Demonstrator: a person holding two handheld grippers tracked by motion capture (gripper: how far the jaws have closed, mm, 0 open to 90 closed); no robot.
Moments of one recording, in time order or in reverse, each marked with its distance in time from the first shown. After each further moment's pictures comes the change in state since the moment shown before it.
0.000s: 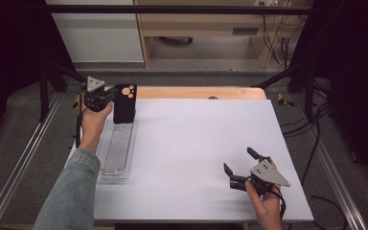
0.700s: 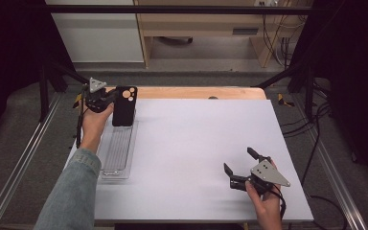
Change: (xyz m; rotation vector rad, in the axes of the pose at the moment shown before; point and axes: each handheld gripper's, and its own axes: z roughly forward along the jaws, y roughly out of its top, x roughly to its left) left arm 0.000 -0.004 0.004 0.040 0.007 0.013; right arm 0.000 0.000 0.000 0.001 0.001 0.001
